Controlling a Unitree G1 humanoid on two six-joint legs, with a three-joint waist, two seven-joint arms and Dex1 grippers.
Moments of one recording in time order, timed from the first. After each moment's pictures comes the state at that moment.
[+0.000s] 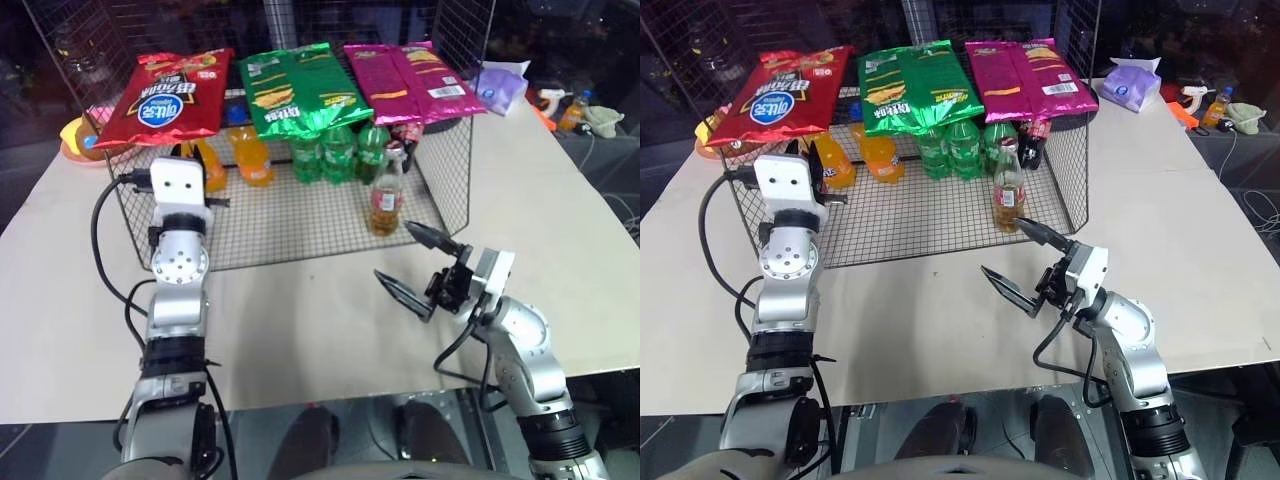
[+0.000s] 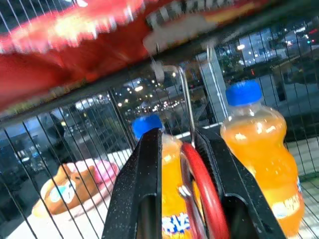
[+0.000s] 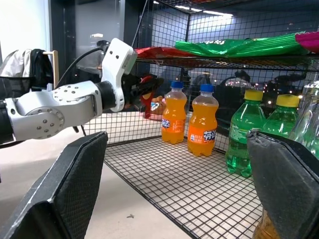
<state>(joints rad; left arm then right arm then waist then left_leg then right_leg) -0.45 0.38 0.23 0.20 0.07 -0.14 0.04 -0.09 -0.24 0.11 -0.20 0.42 -0.20 0.88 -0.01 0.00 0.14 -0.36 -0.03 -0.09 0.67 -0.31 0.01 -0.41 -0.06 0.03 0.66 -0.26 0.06</state>
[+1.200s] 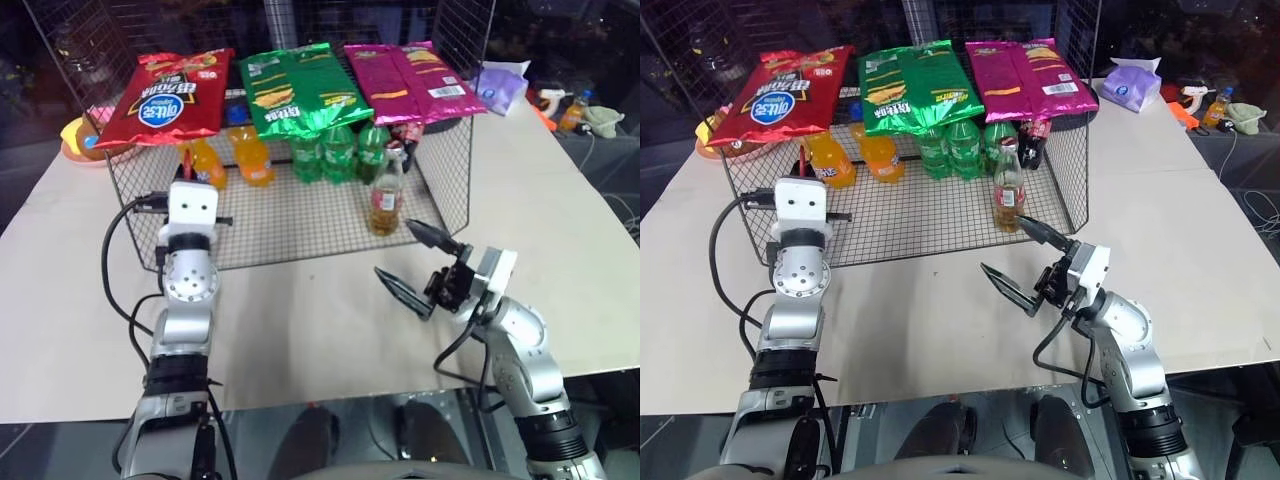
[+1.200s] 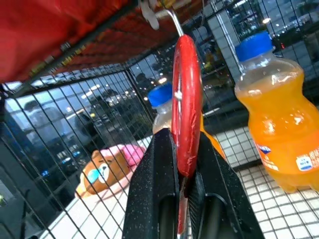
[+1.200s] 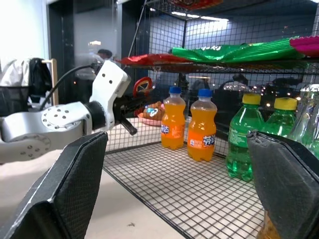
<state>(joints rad) -0.36 0.37 0.20 0.17 0.27 -0.14 0.20 -0.09 -0.23 0.12 -0.20 0.47 -0.20 0.89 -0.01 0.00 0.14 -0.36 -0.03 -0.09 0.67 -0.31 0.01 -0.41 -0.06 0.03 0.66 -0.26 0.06</state>
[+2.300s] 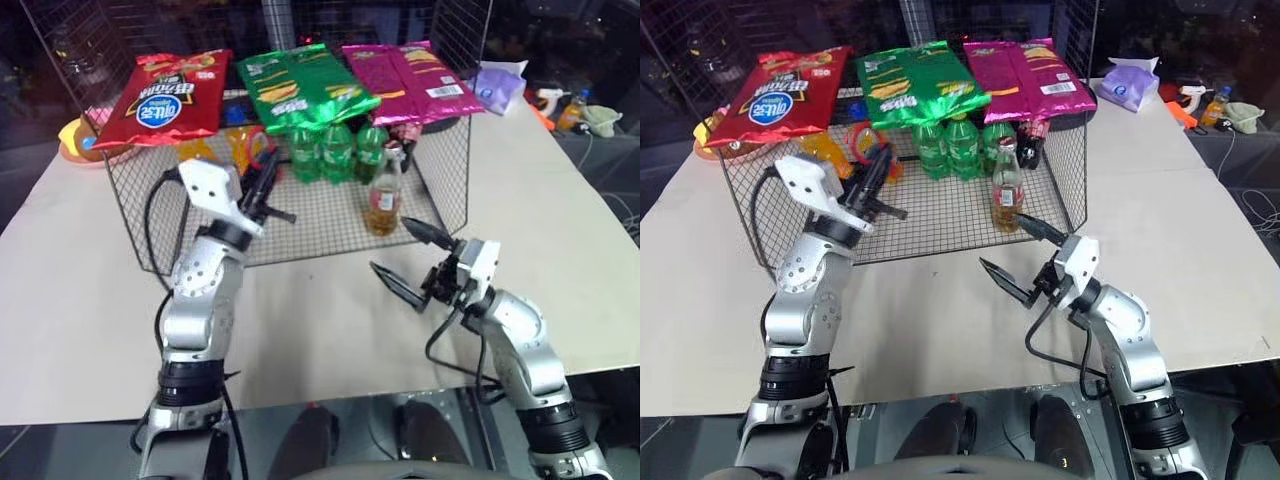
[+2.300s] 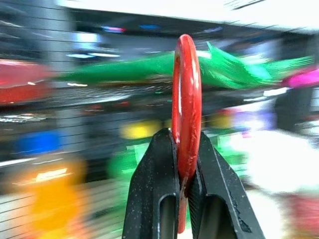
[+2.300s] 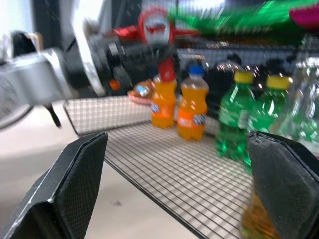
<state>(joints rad) -0.35 0.31 0.09 -0.22 -0.49 0.15 -0.41 -0.14 -0.26 0.14 -0.20 0.33 -0.08 0.76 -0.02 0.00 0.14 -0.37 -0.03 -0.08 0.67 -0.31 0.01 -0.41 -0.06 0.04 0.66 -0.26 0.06</state>
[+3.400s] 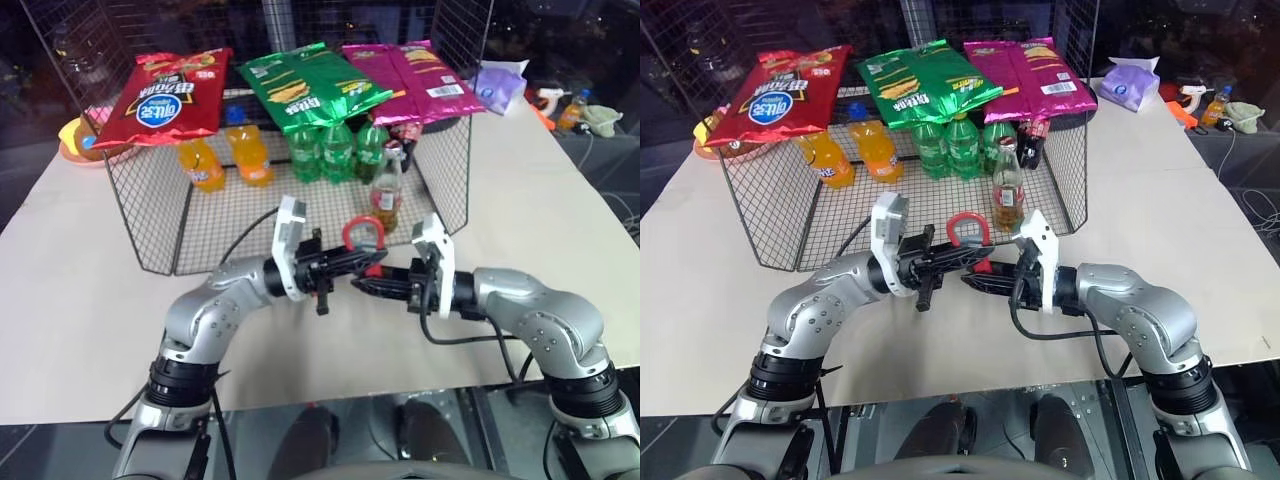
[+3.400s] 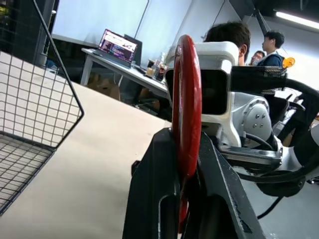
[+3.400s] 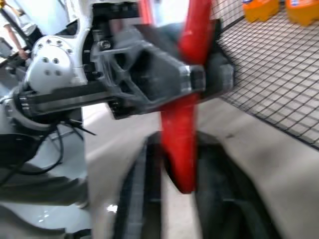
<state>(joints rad) -0.36 0.42 -0.05 -0.24 -0.84 0.63 -1.01 -0.36 -0.43 0.13 -0.47 0.77 0.95 0.72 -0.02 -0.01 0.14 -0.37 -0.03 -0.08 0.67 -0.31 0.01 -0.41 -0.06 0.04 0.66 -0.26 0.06</state>
